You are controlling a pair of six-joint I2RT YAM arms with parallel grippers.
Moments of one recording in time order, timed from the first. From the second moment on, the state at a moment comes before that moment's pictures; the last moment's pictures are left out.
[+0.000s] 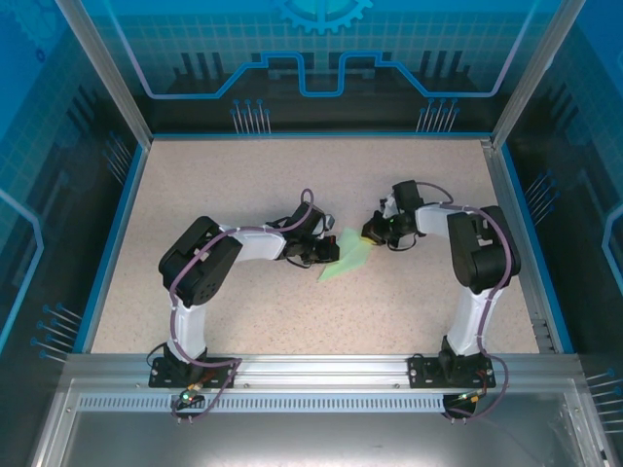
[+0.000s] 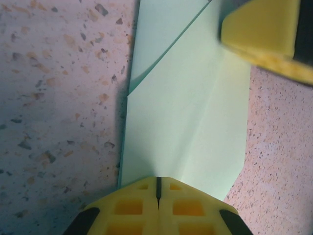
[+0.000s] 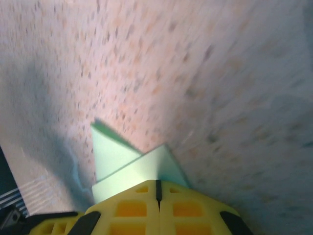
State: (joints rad) left arm -0.63 1.98 1.09 -0.06 0.40 -0.67; right arm 0.19 1.94 1.06 -0.26 -0.57 0.63
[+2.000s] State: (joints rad) left arm -0.63 1.98 1.11 -0.10 0.39 -0.67; right arm 0.34 1.80 0.97 -0.25 -0.54 0.69
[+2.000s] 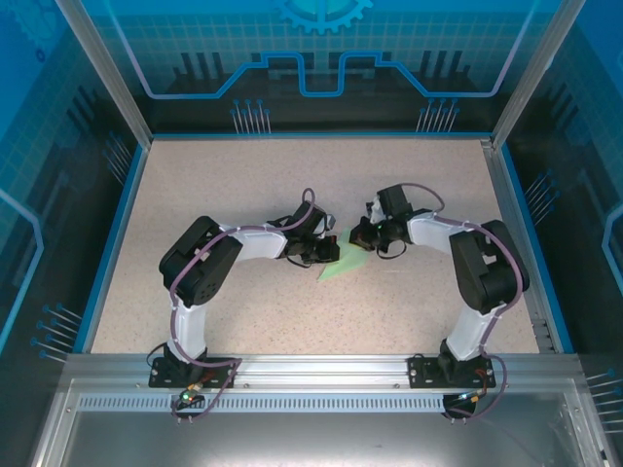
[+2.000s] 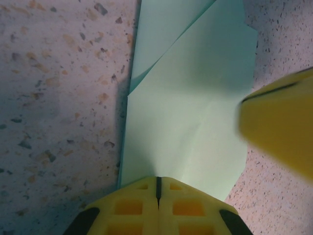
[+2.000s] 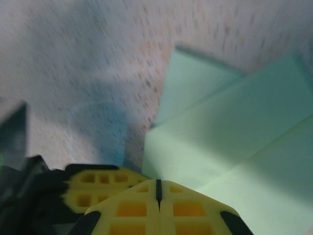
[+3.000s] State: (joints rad) left arm -0.63 1.89 1.15 -0.24 0.46 -0.72; right arm 0.35 1.92 1.00 -0.21 -0.61 0.72
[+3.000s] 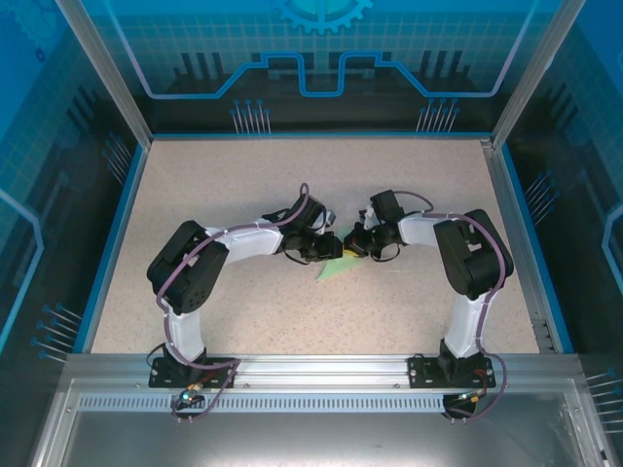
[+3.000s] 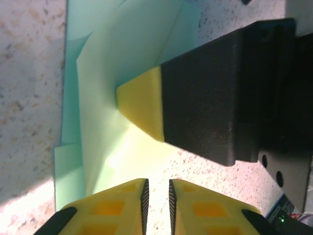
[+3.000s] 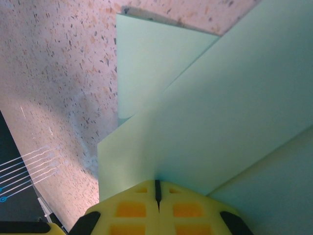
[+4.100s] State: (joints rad) left arm -0.64 1.93 1.18 -0.40 0.43 -0.77; right arm 0.35 1.93 1.03 -0.26 -0.61 0.71
